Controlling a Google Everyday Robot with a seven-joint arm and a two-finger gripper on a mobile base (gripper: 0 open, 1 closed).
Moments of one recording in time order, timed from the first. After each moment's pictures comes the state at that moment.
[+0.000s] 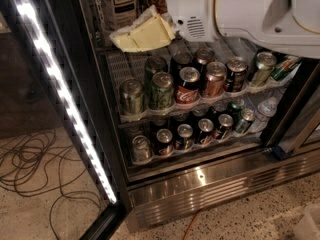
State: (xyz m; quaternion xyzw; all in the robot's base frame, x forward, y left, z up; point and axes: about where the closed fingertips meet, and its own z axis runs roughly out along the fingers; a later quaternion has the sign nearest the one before) arm 0.502 0.032 1.085 -0.51 0.59 0.17 0.60
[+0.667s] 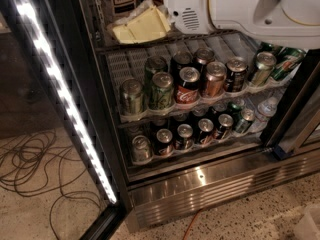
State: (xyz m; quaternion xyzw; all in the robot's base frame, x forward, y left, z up) arm 0.520 0.038 1.088 -0.50 0.59 0.18 0.60
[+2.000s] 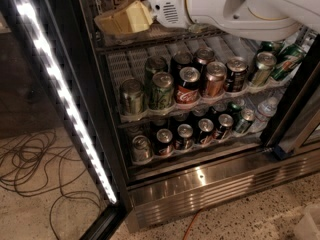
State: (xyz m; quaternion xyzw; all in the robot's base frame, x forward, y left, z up) arm 0.557 0.066 1.083 -0.49 0.59 0.22 0.61
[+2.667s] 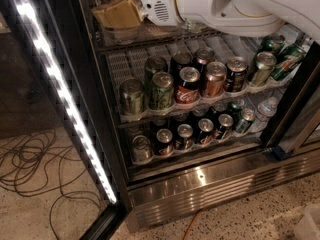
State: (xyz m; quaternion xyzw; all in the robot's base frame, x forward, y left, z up) arm 0.568 0.084 1.080 -0.50 0.58 0.23 0.60
